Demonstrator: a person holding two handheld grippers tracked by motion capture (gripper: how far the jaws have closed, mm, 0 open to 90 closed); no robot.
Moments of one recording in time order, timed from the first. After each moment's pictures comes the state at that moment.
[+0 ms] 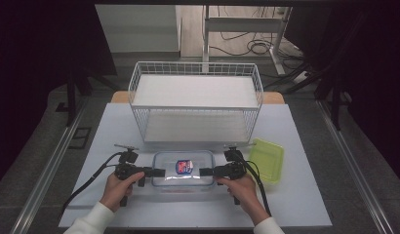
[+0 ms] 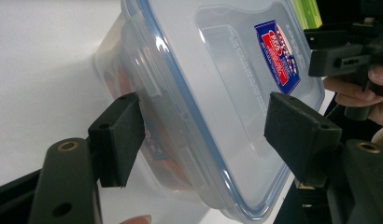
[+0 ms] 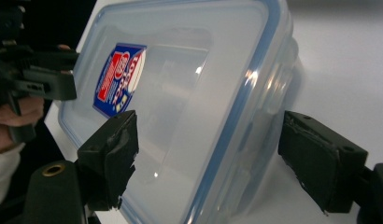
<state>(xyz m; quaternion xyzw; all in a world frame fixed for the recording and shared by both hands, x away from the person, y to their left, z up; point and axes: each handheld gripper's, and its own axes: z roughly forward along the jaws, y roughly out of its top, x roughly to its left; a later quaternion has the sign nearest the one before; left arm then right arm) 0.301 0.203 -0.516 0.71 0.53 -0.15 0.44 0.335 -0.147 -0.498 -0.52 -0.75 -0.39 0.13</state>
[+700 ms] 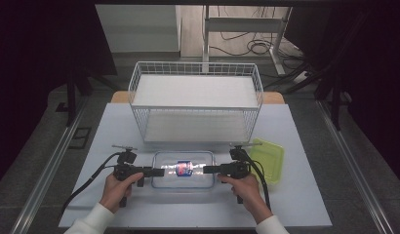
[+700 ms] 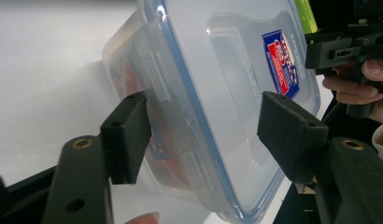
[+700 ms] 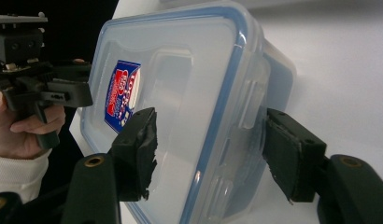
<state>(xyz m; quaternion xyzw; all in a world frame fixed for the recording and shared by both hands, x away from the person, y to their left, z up) 0.295 0.205 -0.510 0.71 0.52 -0.14 0.45 0.335 -0.161 -0.494 -0.52 -0.73 -0.41 0.16</state>
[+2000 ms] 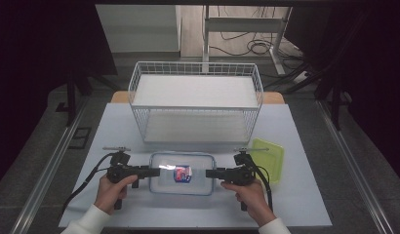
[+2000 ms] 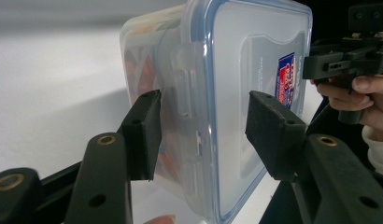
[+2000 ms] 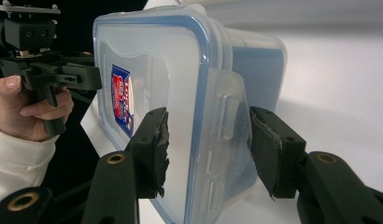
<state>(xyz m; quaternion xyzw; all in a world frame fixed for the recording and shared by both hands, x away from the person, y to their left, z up) 0.278 0.214 -0.490 0.70 0.51 -0.11 0.49 0.310 -0.168 -0.478 -0.48 -0.74 -0.45 0.13</state>
